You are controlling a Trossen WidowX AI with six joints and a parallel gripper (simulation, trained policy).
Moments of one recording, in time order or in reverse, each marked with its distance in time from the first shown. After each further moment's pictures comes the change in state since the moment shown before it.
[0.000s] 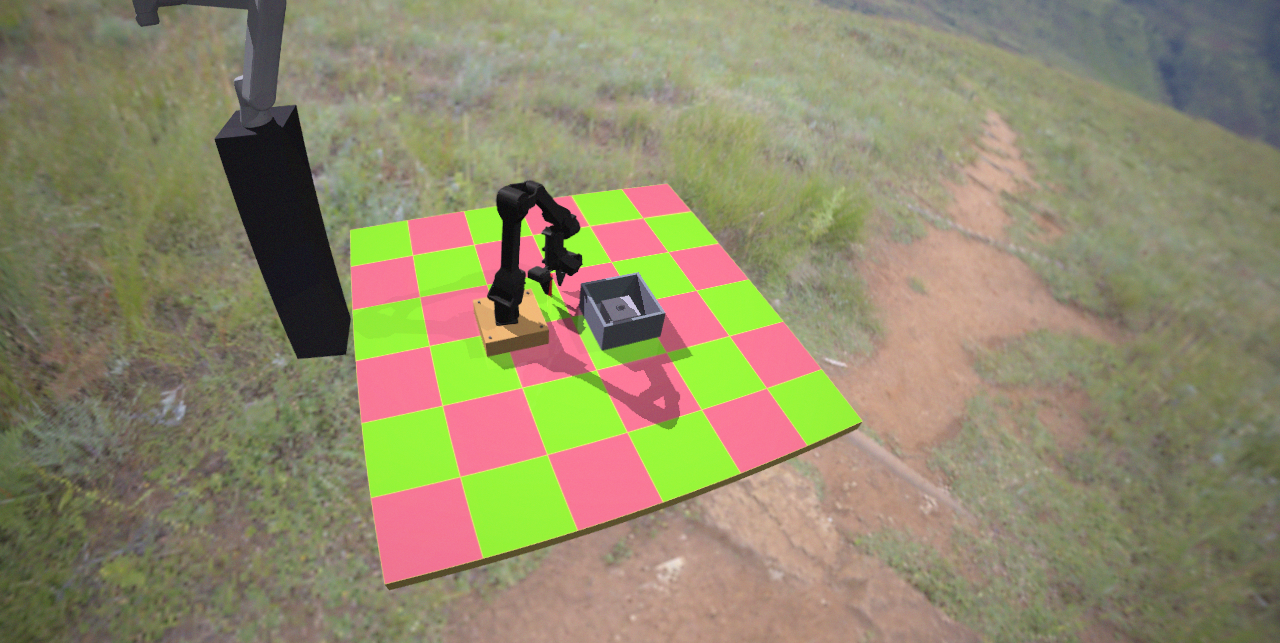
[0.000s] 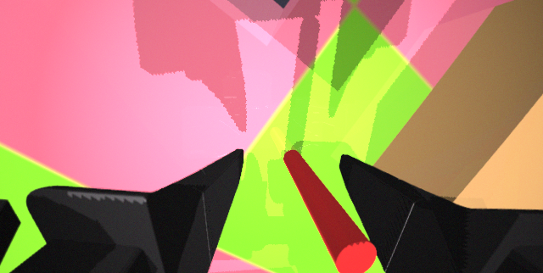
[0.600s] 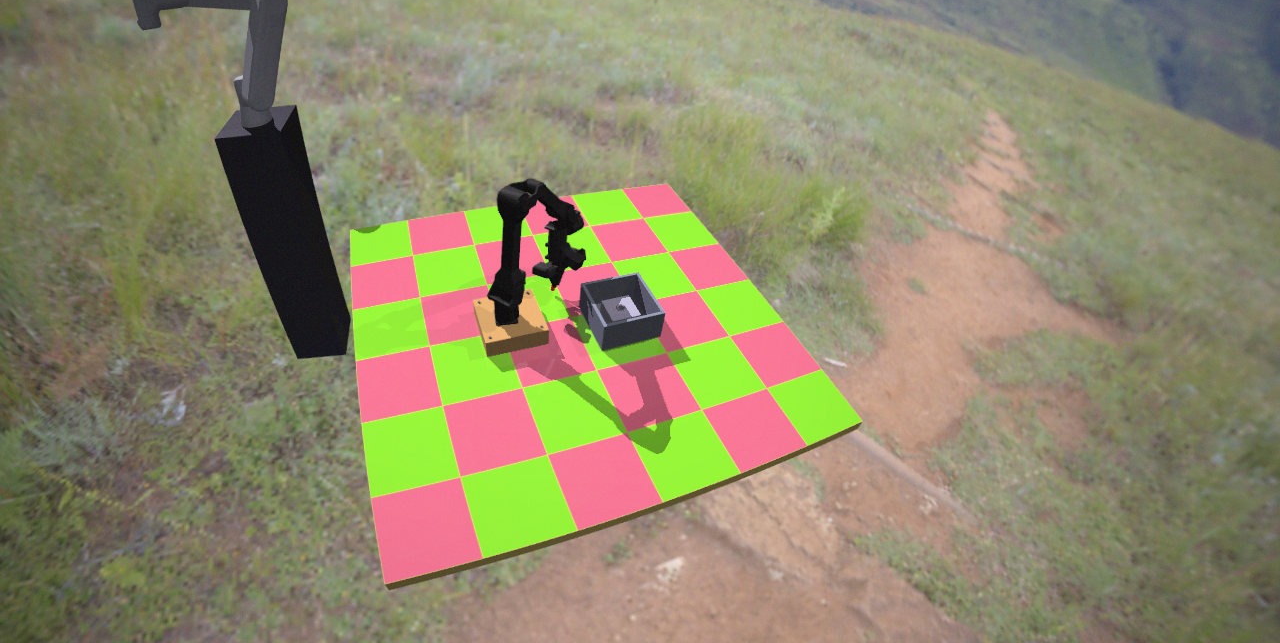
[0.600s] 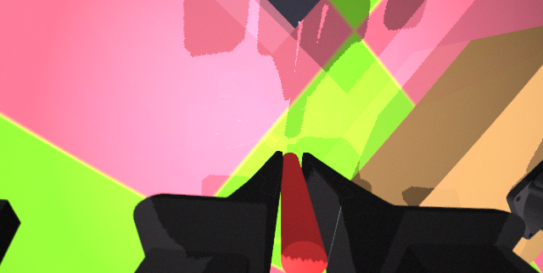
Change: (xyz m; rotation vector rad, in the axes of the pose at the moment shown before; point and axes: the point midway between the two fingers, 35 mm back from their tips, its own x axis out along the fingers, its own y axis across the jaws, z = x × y) arm -0.015 0.005 0.008 -0.080 -0.010 -0.022
